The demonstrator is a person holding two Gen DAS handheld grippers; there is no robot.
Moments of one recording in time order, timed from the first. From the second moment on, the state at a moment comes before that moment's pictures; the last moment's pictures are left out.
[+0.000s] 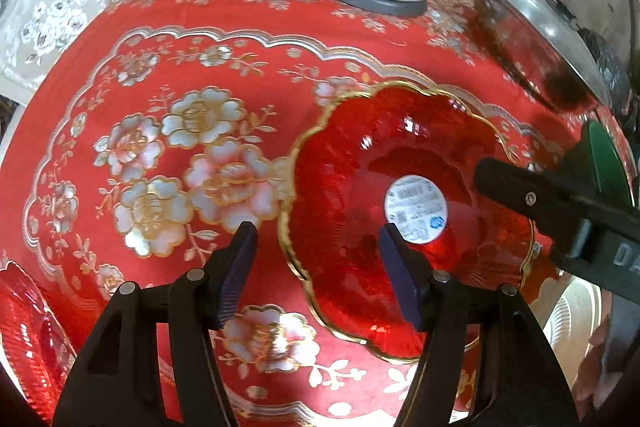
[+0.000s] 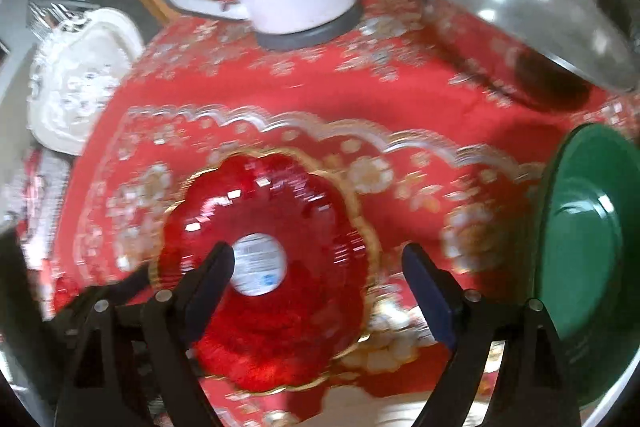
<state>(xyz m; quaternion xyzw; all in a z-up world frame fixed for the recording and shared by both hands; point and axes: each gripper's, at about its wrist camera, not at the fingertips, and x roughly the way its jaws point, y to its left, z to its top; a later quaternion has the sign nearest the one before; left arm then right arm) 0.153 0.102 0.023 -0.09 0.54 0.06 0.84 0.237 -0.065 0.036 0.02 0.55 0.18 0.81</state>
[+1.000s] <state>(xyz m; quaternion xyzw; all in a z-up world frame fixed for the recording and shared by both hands) 0.135 0.107 0.036 -0.06 0.50 0.07 0.86 0.199 -0.066 0.028 -0.02 0.52 0.21 0.83</state>
